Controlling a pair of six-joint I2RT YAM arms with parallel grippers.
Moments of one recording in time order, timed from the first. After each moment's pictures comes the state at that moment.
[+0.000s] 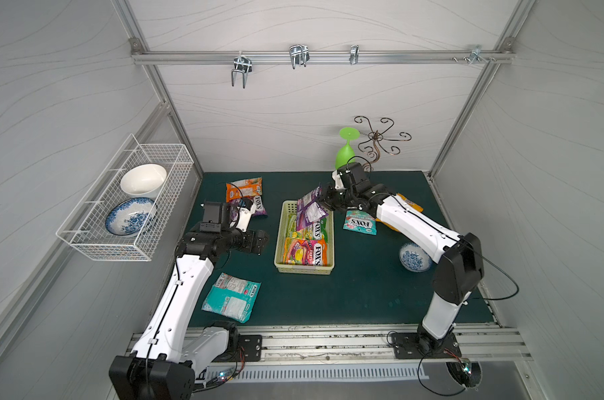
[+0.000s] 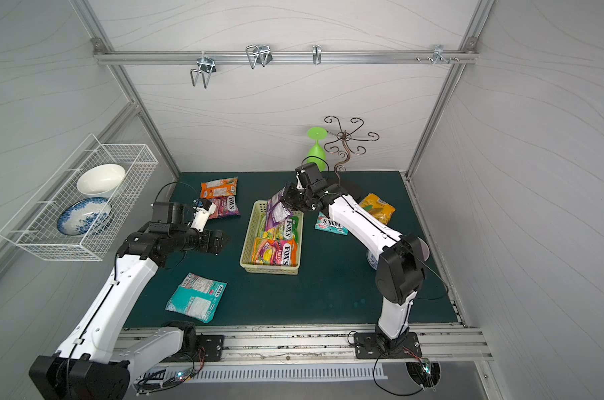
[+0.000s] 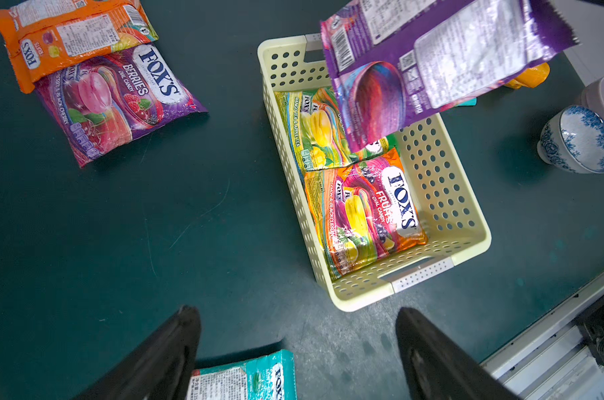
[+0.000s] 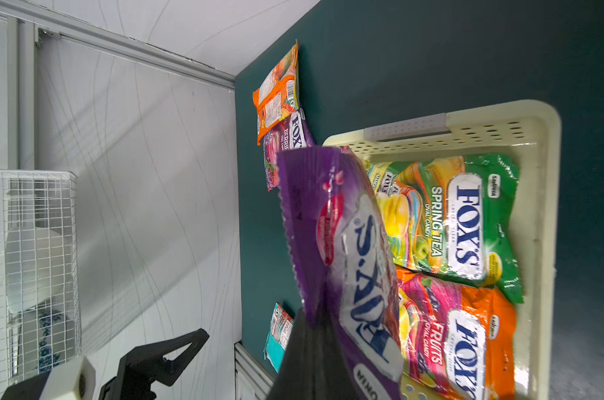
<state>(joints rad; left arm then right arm) -0.07 1.05 1.04 -0.90 0.33 0.10 0.68 1.82 1.67 -0.51 -0.30 0.94</state>
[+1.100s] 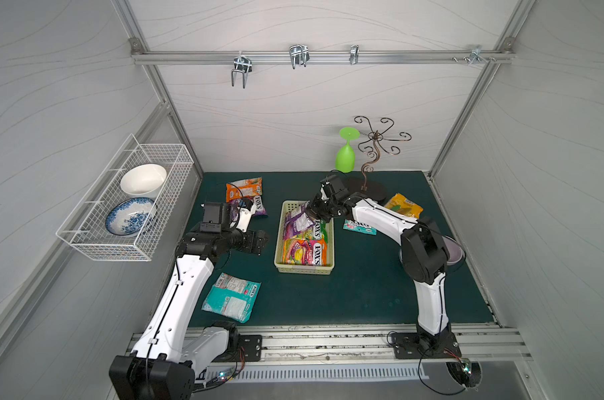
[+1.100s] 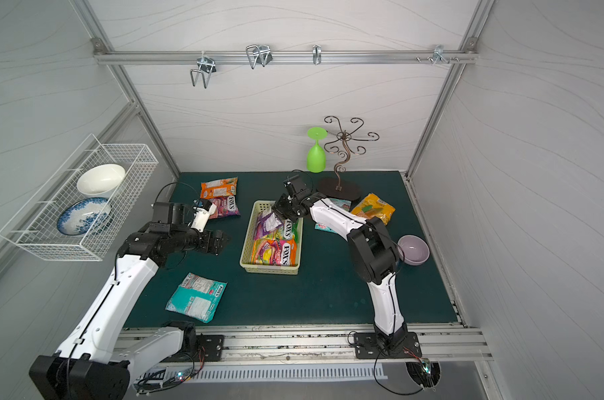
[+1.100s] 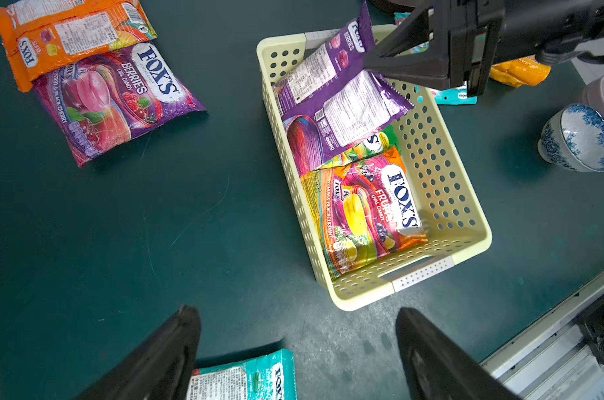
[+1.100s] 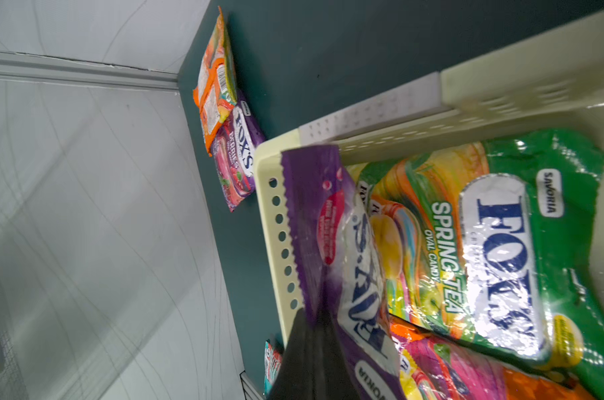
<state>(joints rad) -0.07 1.05 1.04 -0.90 0.33 0.10 0.69 2.06 1.65 -0.36 -0.31 1.08</state>
